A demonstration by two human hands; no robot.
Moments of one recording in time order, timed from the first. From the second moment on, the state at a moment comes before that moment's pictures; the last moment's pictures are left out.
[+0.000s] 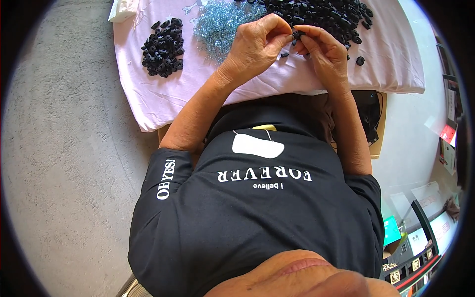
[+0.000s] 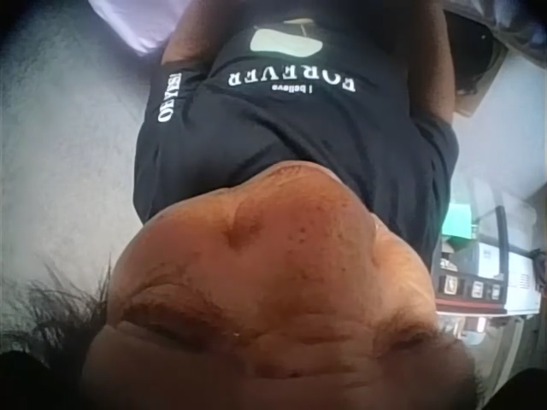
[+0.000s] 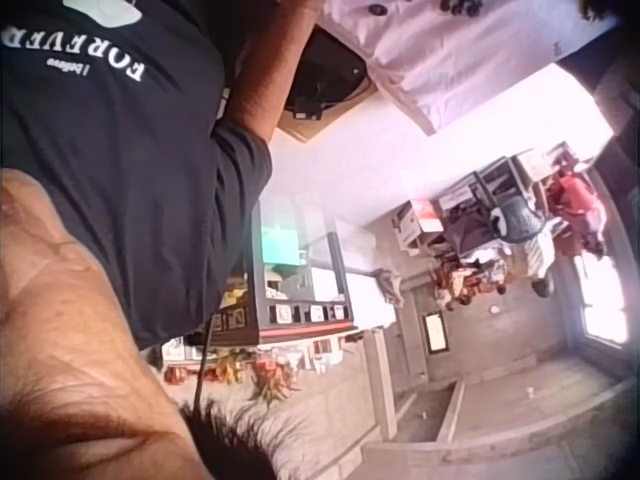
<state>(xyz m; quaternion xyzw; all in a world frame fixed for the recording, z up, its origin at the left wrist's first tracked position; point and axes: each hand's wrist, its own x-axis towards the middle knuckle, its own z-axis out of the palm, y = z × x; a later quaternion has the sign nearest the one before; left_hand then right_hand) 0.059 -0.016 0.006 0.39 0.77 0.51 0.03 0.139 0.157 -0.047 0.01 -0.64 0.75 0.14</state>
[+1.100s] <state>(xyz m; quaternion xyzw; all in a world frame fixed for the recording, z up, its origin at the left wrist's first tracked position) 0.062 -0.021 0.005 0.33 0.76 0.54 0.11 0.140 0.166 -0.048 0.03 -0.62 0.78 0.12</state>
